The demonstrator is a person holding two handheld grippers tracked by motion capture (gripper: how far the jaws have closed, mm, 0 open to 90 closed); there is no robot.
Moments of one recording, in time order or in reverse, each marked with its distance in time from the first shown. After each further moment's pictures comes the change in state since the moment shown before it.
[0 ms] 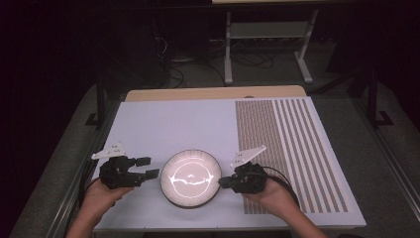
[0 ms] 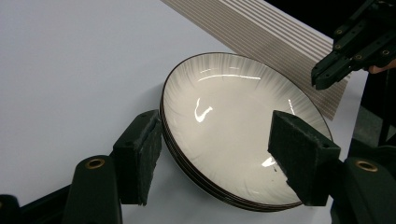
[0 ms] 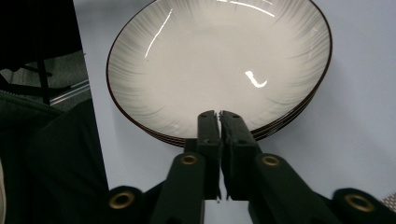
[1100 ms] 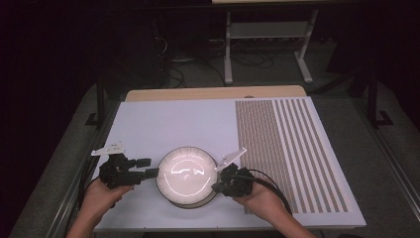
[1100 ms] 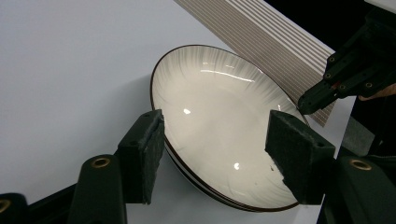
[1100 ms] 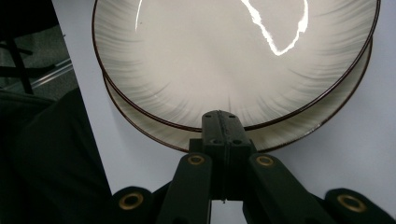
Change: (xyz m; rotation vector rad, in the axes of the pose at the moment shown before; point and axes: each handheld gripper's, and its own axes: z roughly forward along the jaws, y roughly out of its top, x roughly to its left) left arm 0.002 0.002 -0.001 0.018 -0.011 -0.098; right arm 0.017 0.014 0.026 0.142 -0.050 0.037
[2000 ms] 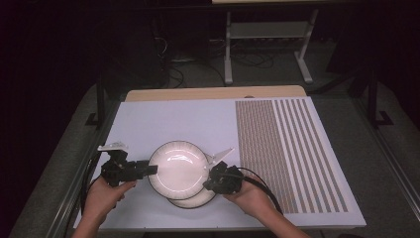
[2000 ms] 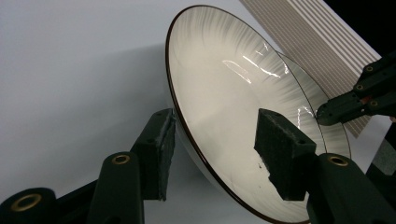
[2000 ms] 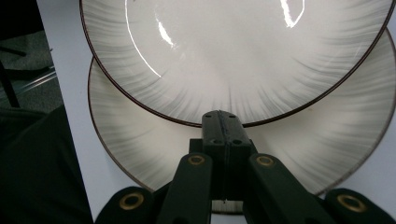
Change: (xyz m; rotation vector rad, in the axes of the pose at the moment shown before) left arm 0.006 0.001 0.008 0.073 0.126 -0.137; right arm 0.002 0.016 0.022 -0.008 -0.010 -0.018
